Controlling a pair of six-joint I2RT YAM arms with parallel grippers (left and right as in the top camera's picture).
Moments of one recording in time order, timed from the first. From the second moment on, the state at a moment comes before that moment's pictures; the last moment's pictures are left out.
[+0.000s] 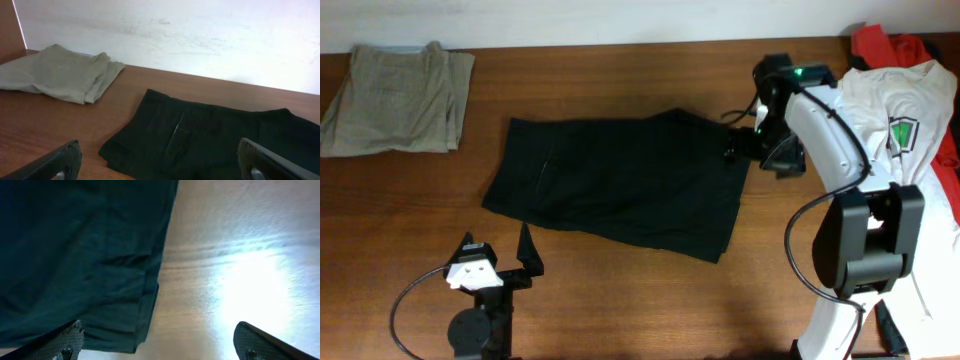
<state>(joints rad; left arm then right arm) 0.05 0.01 0.01 -0.08 -0.03 -0.15 0.10 2.03 1.71 -1.32 -0.07 0.29</state>
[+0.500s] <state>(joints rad) 0.05 0.01 0.01 -0.08 -0.03 -0.15 0.14 2.02 1.33 -0.96 -0.28 0.43</state>
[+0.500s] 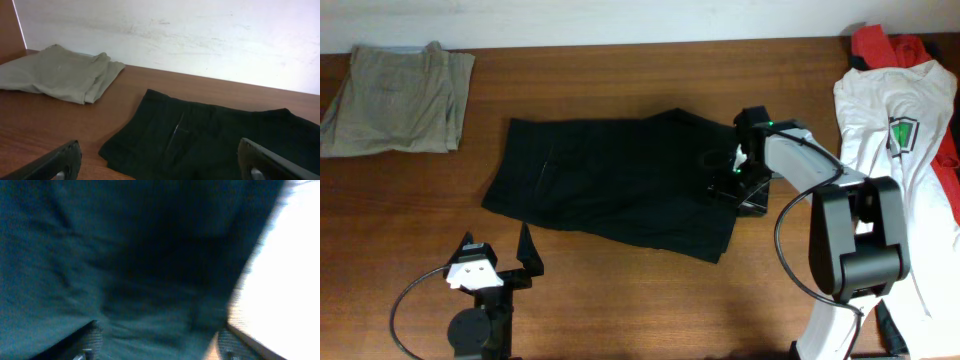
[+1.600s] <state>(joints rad) 0.05 0.01 0.01 -0.08 -0.03 -0.15 0.05 1.94 1.47 -0.88 0.08 0.43</state>
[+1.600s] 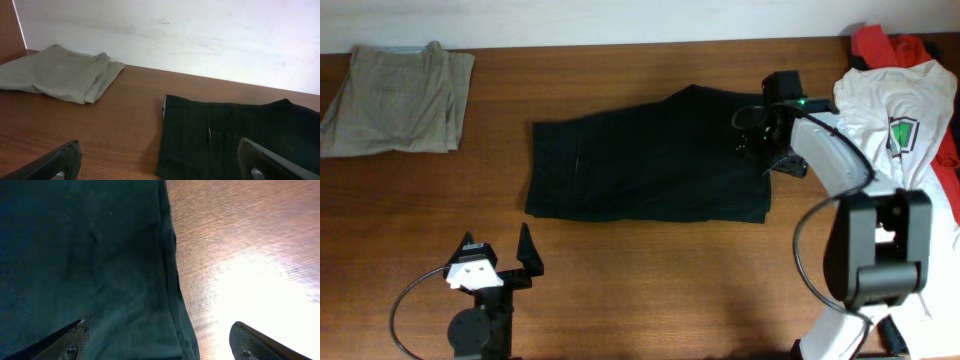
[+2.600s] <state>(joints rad) 0.05 0.01 0.01 0.17 0.20 -0.15 0.05 1.54 1.39 -0.85 0.12 0.58</state>
